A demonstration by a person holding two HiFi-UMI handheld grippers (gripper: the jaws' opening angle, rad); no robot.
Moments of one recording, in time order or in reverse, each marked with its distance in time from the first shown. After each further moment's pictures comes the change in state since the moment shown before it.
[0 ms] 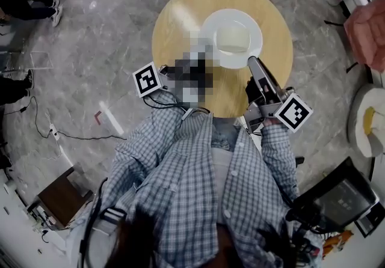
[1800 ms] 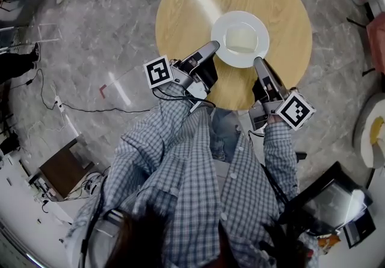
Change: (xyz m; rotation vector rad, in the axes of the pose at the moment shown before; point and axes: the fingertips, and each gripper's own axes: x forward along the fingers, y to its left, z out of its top) left arm -0.018 0.077 0.000 -0.009 -0.048 0.201; right arm 0.002 -0.068 -0.031 0.071 0.152 -0.111
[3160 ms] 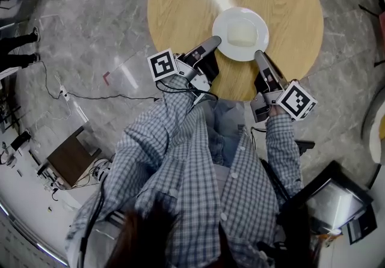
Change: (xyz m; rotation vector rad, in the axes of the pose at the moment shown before) left arm -0.014 0.078 -0.008 -0.016 -0.004 0.156; right arm 0.003 -0.068 -0.041 0.097 0.072 -0.081
